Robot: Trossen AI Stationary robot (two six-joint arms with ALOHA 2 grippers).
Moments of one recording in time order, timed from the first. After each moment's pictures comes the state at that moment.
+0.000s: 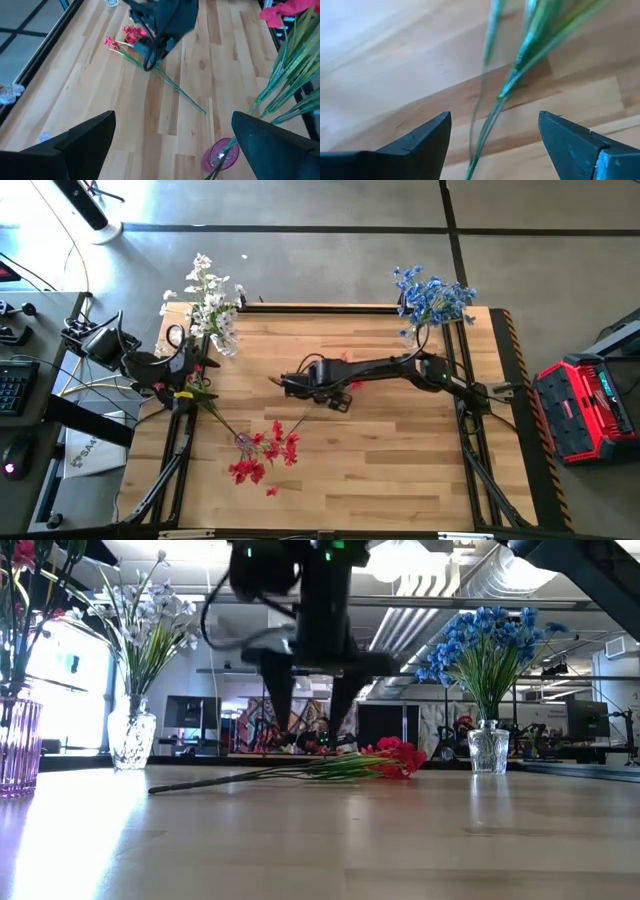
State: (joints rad) left arm -0.48 0.61 1.04 -1.16 -0.46 -0.40; right arm 0.03 2.33 2.09 -1.19 0.13 1.99
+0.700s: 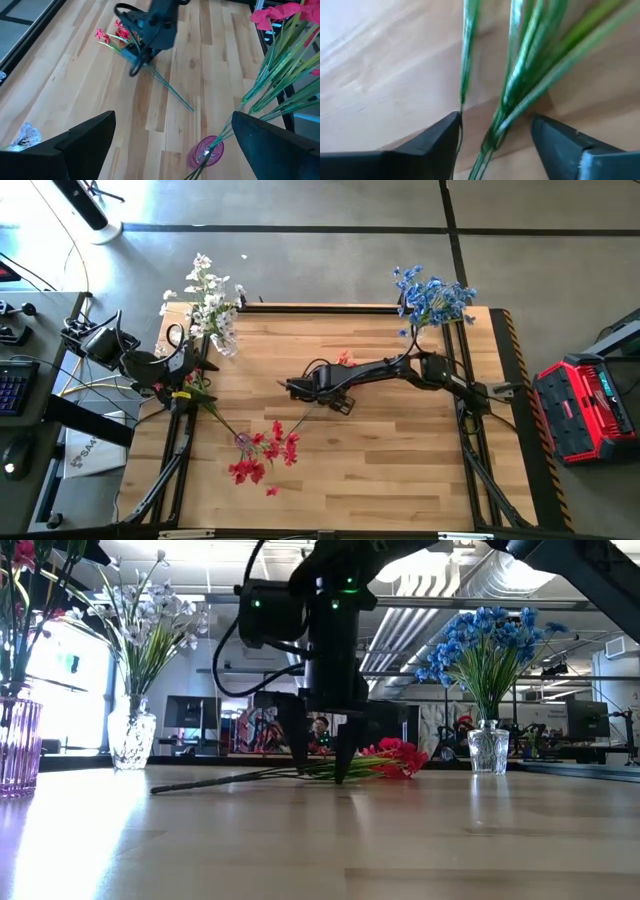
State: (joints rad) left arm -0.48 0.60 1.04 -1.16 -0.41 -0.47; right arm -0.01 2.33 1.89 -1.03 0.19 2.02
